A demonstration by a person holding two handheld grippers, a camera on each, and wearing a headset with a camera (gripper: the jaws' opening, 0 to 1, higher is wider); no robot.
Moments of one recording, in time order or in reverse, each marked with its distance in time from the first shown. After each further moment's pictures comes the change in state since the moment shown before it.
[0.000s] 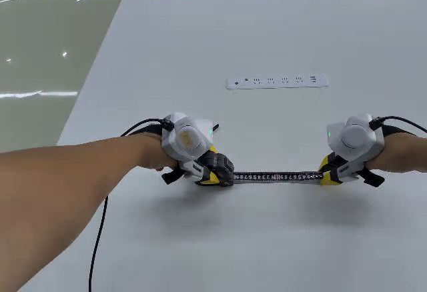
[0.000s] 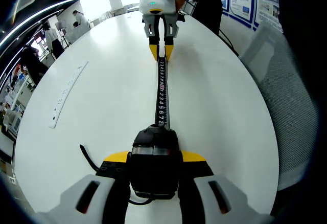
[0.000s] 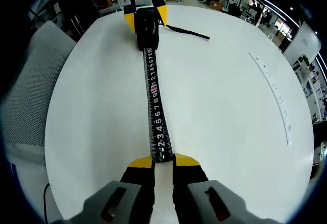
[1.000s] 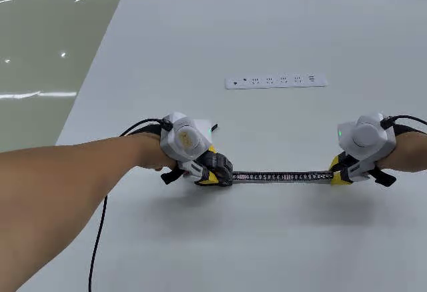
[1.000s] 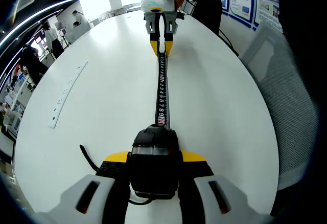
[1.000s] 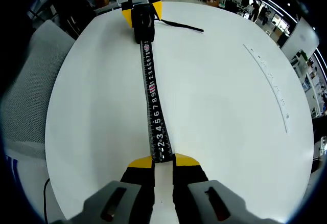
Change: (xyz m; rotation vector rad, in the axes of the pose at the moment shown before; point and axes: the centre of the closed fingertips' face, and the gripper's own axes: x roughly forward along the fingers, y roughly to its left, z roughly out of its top) left arm -0.001 0.000 -0.001 0.001 0.002 -0.002; right arm -0.009 -0.002 -0.020 0.030 0.025 -0.009
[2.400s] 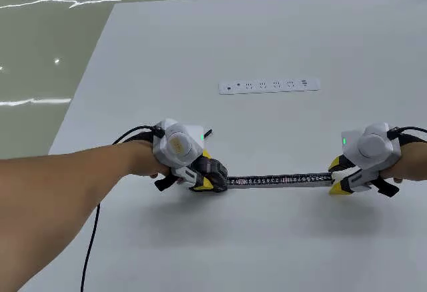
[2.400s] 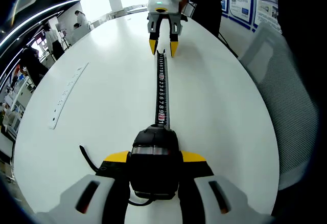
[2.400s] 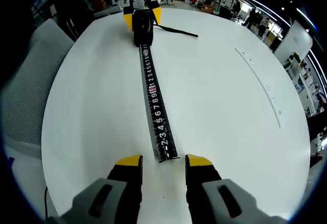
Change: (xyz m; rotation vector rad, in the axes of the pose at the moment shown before) left arm 0.000 0.000 0.002 0.002 -0.023 -0.002; right arm -0.005 -0.002 -0.008 0.041 -0.073 -0.072
